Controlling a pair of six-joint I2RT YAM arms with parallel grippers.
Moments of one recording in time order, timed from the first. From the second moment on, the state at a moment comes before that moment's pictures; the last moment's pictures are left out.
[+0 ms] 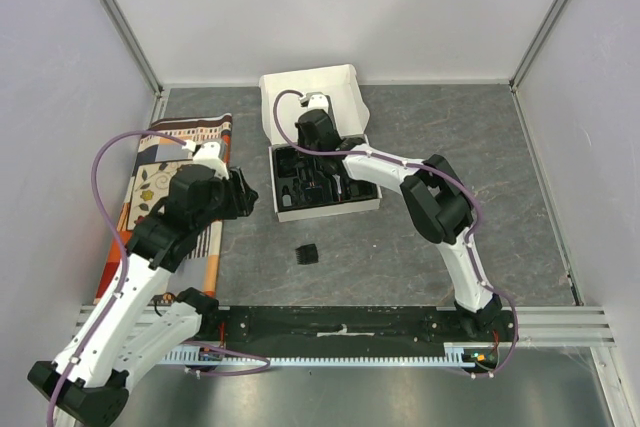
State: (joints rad) left arm -0.44 0.77 0.89 -0.67 -0.10 -0.41; right arm 0.74 2.20 1.68 0.01 0.29 0.40
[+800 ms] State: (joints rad) left arm -0.44 0.73 0.83 -0.63 -0.14 -0.36; right arm 0.81 2.21 1.64 0.00 0.24 0.39
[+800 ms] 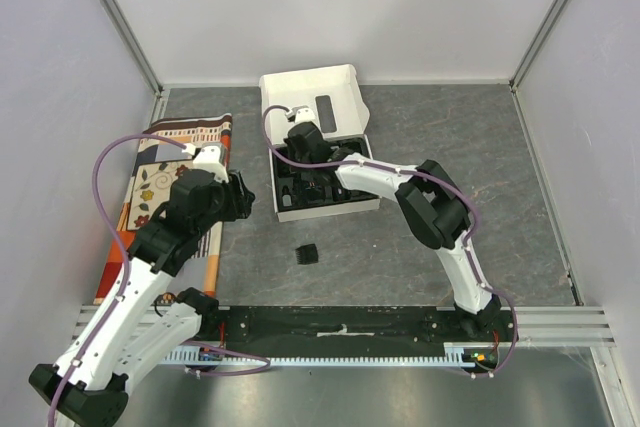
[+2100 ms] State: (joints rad) left arm -0.44 0.75 0.82 -0.63 -0.15 -0.36; right arm 0.77 2.22 1.71 -0.09 0.42 0.36
